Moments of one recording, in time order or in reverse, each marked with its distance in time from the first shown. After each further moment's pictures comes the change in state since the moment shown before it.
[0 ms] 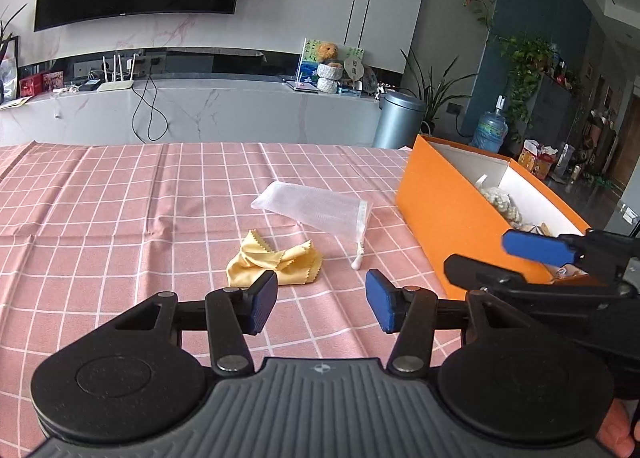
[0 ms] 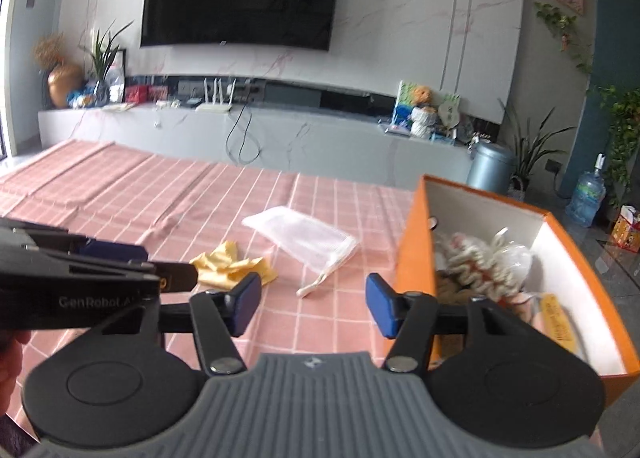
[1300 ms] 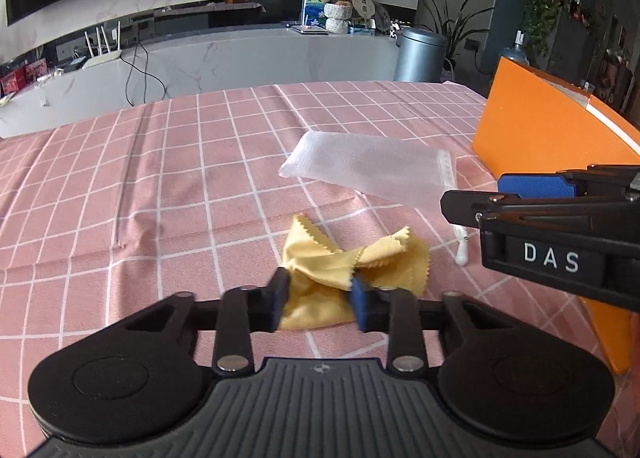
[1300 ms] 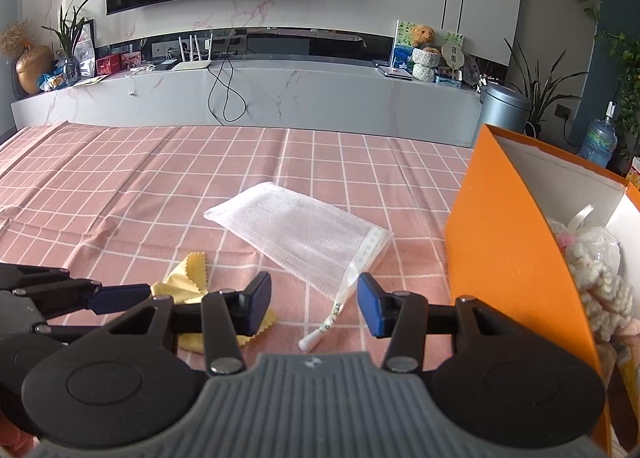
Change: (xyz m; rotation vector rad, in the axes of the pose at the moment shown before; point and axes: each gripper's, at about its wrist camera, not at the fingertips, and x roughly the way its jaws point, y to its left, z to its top) left arm 0.117 0.035 0.012 0.095 0.166 0.065; right arm 0.160 0.005 0.028 0.086 0.151 -0.010
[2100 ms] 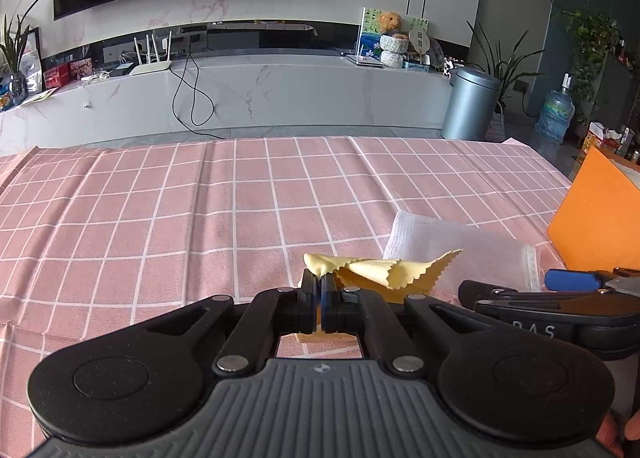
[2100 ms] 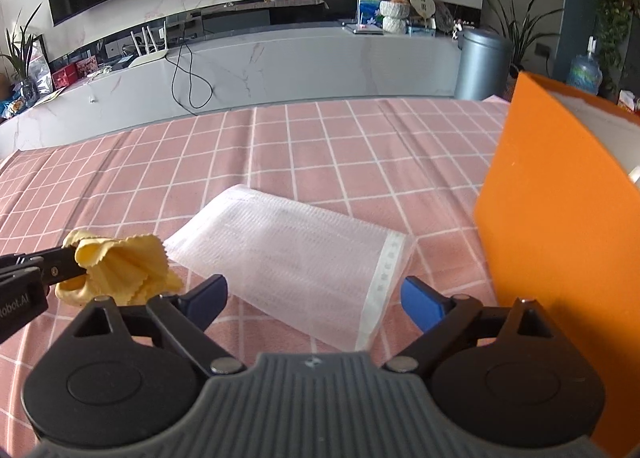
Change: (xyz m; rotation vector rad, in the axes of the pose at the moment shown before) left arm 0.017 0.050 0.053 -0.102 -0.070 0.094; right arm 0.083 -0.002 0.025 0.167 0.116 -0.030
